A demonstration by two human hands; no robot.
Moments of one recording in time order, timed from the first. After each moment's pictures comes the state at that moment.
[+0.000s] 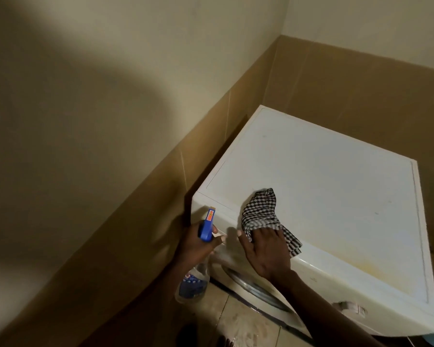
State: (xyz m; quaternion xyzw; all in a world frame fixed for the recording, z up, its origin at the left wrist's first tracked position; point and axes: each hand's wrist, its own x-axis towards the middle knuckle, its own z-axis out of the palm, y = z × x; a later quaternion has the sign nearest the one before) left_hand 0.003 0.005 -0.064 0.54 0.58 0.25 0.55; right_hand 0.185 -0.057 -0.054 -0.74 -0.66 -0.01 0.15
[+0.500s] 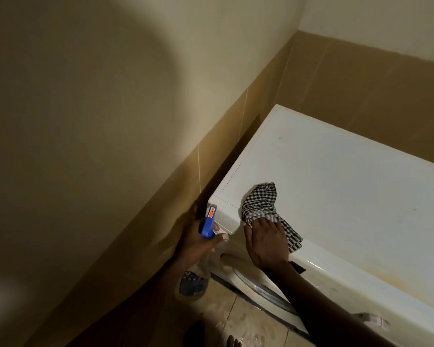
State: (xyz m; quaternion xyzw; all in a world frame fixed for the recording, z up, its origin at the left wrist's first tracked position) left_hand -0.030 0.034 -0.052 0.55 0.59 0.23 0.54; right_hand 0.152 -0.012 -0.070 -0.72 -0.67 -0.07 0.14
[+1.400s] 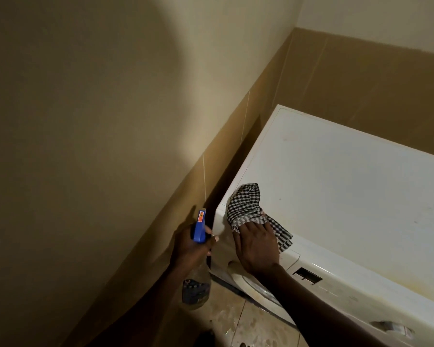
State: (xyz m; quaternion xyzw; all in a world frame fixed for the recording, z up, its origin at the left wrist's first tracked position) left_hand -0.057 0.055 -0.051 0.53 0.62 0.26 0.52; right_hand 0.112 0.016 -0.073 -0.70 -0.70 -0.05 0.14
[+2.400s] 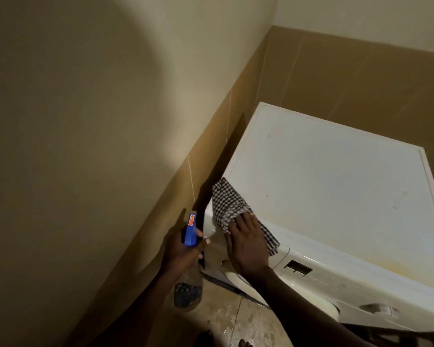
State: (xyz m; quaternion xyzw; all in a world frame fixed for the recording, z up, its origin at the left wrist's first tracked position) left_hand -0.057 0.055 -0.048 0.55 0.62 0.23 0.52; right_hand 0.104 0.008 -0.077 -0.73 -0.66 0.00 0.18
